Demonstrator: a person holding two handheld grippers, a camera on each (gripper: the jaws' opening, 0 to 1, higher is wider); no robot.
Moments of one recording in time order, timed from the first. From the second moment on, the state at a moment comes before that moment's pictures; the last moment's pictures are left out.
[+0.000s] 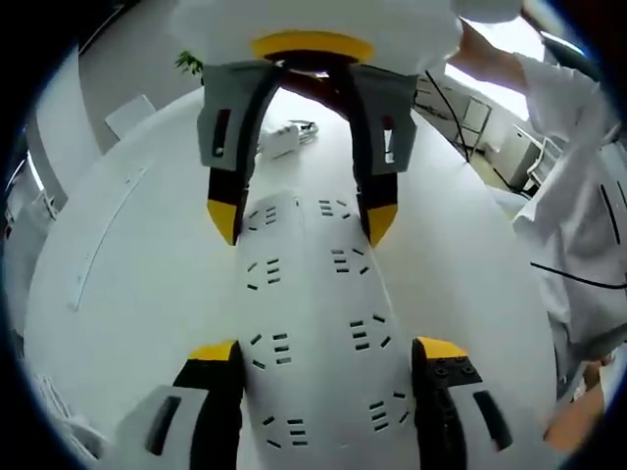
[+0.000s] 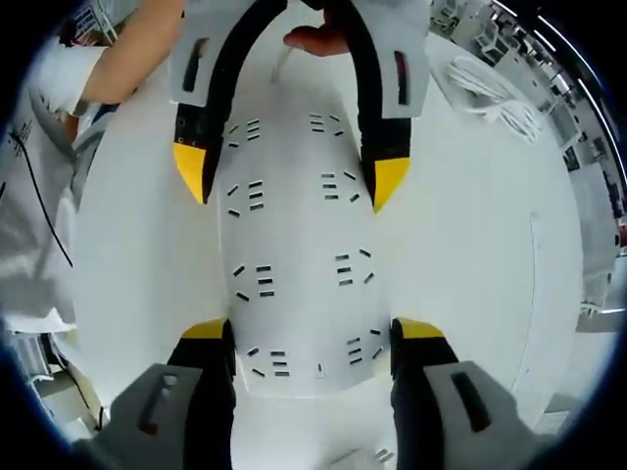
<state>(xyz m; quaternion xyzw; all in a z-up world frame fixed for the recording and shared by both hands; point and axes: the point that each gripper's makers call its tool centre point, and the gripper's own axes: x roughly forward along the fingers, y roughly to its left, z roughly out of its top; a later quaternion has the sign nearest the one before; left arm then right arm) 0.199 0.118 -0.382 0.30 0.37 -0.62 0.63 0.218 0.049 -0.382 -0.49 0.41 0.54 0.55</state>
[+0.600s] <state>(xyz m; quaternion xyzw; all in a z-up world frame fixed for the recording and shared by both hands) 0.197 0.113 -0.383 0.31 0.36 -0.63 0.62 0.208 0.043 -0.382 -0.47 0.43 0.51 0.57</state>
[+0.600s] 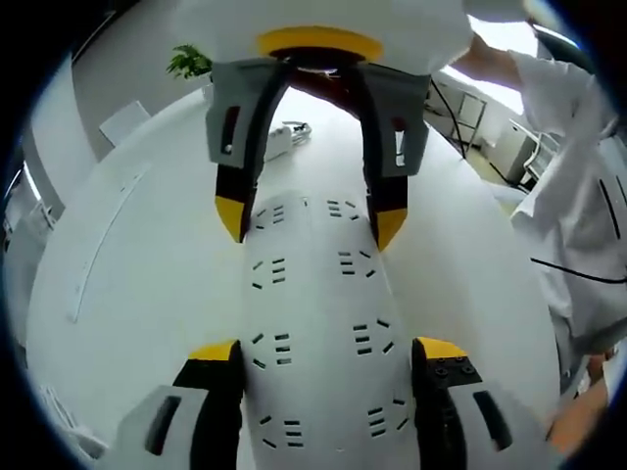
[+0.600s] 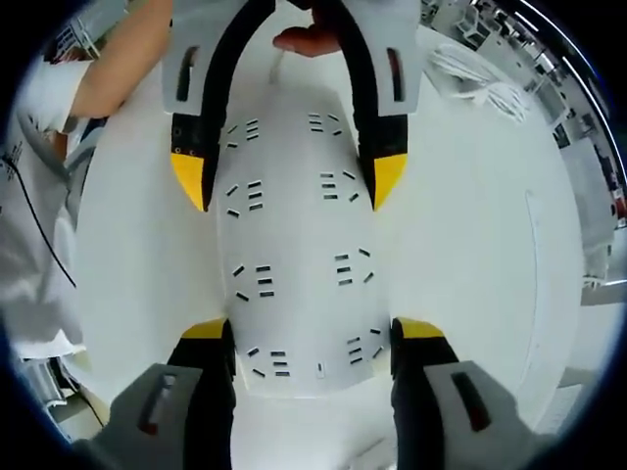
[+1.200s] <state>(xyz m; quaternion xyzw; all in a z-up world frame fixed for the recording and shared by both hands) 0.191 0.109 -0.383 0.32 0.35 -0.63 0.61 0.200 0.041 -0.381 -0.45 0.45 0.49 0.60</state>
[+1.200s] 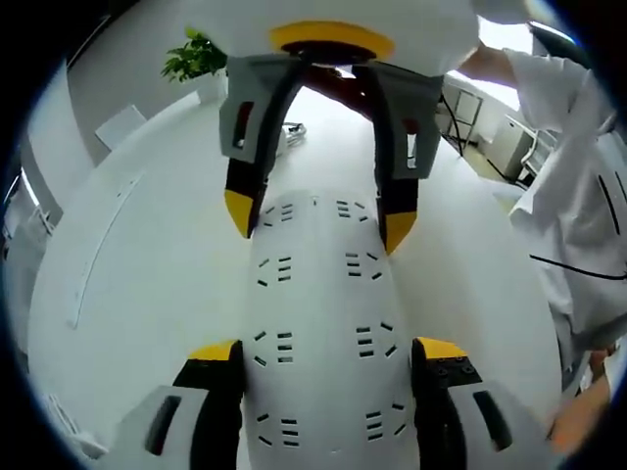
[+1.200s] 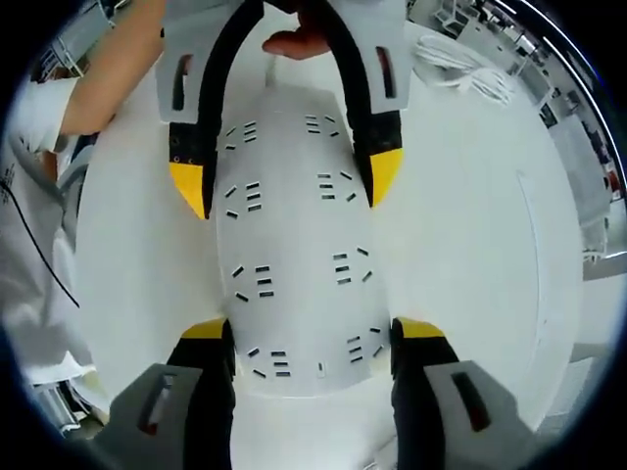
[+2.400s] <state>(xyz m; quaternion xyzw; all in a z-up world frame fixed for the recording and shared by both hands) 0.190 0.107 -0.383 0.32 0.34 -0.64 0.61 0.200 0.041 -0.381 -0.40 0.43 0.49 0.64</state>
